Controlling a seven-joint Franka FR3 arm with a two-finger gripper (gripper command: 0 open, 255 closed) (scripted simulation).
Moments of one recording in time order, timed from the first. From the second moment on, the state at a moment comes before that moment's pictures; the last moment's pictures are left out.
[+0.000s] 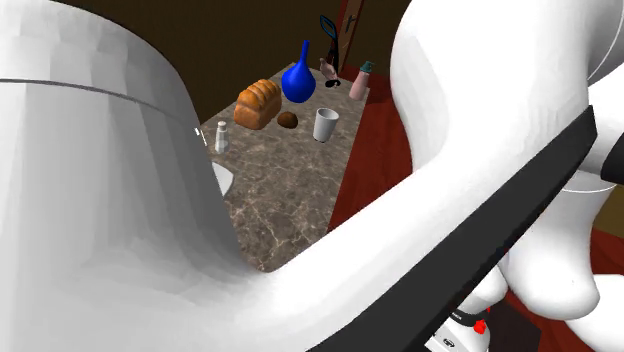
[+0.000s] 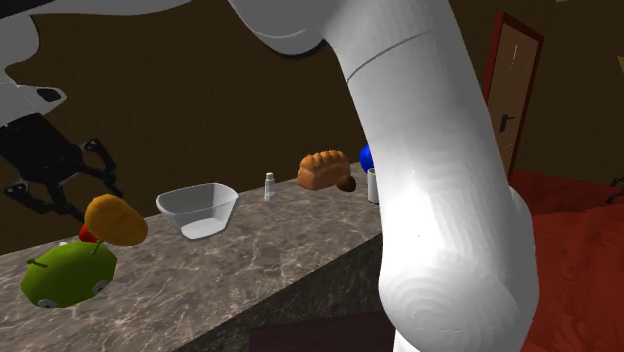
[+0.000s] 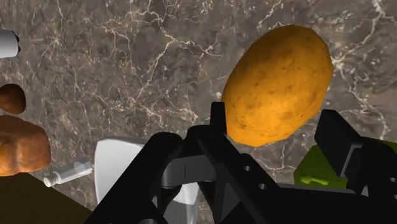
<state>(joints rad) 0.78 0.45 0.53 -1.46 -0.46 1.38 0.83</state>
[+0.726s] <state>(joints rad) 0.89 0.57 0.54 -1.35 -0.46 1.35 0.94</state>
